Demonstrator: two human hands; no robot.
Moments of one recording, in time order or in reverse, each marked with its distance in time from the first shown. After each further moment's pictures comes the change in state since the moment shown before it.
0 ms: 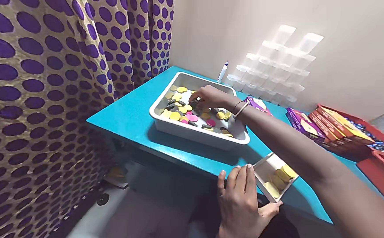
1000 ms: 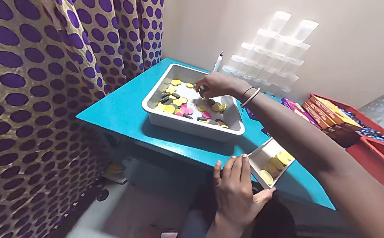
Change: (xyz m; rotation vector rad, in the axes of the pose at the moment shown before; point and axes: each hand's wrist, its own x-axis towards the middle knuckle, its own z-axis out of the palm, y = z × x) left_hand 0.001 0.001 0.000 -0.013 0.004 0.007; right_hand -0.028 -0.003 -0.030 -0.225 -0.081 0.108
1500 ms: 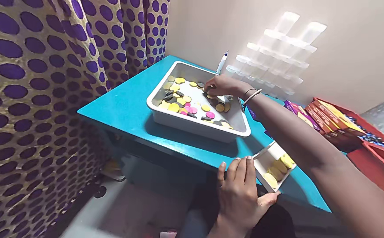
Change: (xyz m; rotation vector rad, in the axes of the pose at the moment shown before) left_hand 0.001 -0.002 -0.002 -0.006 -0.006 -0.001; right_hand 0.012 0.041 0.025 0.109 0.015 0.090
